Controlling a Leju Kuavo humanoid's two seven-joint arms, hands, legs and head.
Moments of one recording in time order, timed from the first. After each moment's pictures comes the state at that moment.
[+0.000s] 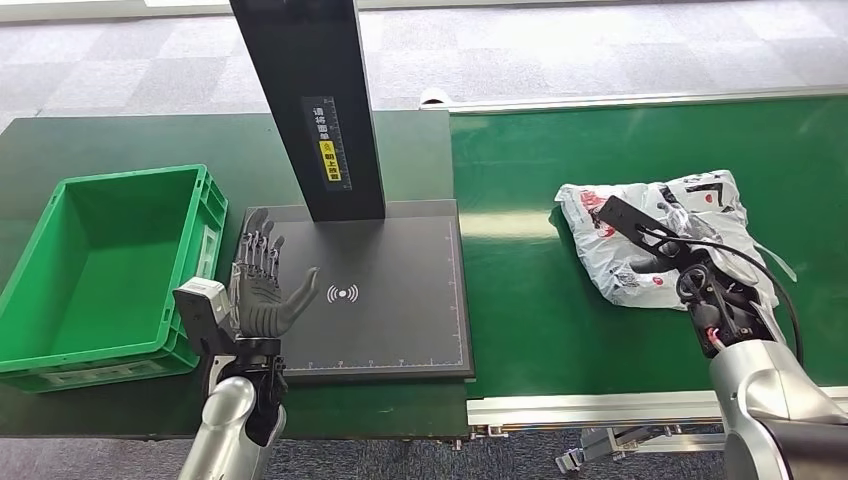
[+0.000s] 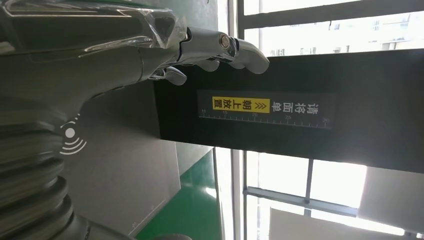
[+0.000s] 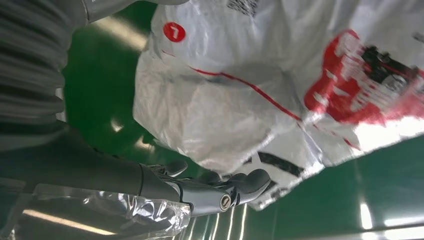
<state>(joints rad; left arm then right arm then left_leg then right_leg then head) -0.20 -0.21 -0.12 -1.30 0.05 0.06 -0.48 -0.90 -0.26 0.20 -0.35 0.97 0.10 0.17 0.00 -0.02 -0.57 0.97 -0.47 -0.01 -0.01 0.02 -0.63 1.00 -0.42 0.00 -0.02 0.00</state>
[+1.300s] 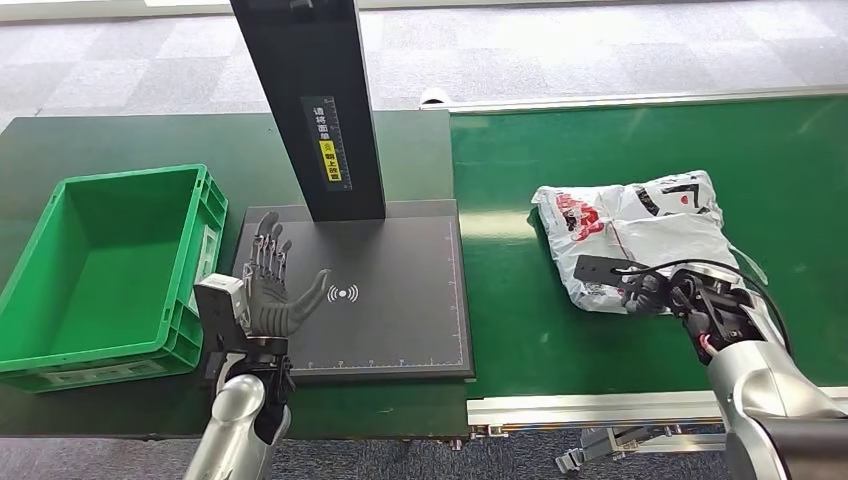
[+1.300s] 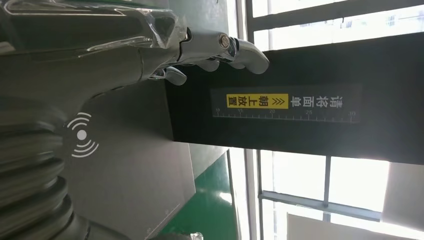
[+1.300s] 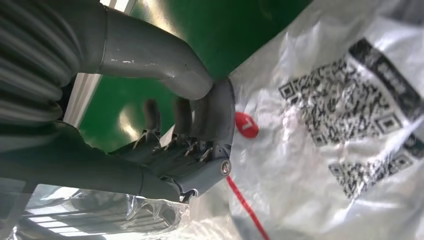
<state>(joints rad) -0.22 -0.22 -0.13 -1.24 0.01 0.09 -0.47 -0.91 -0.27 0.29 -0.26 1.02 0.52 0.11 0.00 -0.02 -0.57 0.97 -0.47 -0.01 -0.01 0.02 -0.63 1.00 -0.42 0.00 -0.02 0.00</state>
